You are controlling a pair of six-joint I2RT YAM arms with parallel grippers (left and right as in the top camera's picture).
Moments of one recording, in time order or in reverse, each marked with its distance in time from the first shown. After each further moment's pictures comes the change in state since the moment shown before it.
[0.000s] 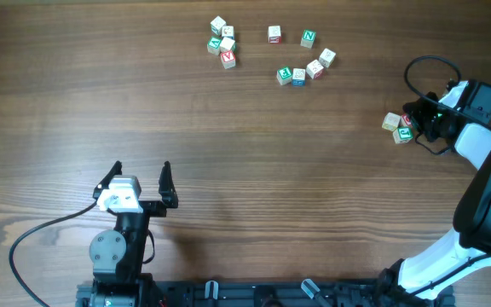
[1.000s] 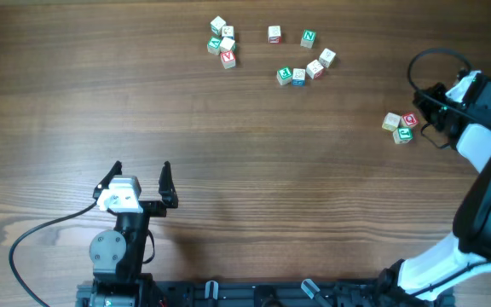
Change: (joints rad) left arm 0.000 0.000 0.000 0.000 0.000 0.000; right arm -0.002 -0.045 0.001 0.129 0.052 -0.007
